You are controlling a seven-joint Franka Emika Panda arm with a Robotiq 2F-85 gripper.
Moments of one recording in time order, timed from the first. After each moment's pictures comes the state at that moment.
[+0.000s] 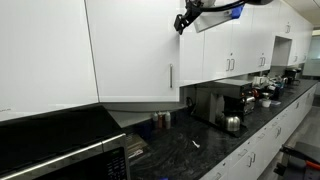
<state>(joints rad) 0.21 -0.45 0.16 -2.44 -1.35 2.26 1.44</state>
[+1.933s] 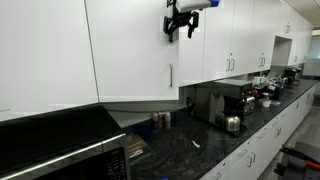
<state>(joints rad) 0.11 -0.19 0.15 -2.08 -0.58 2.20 0.85</state>
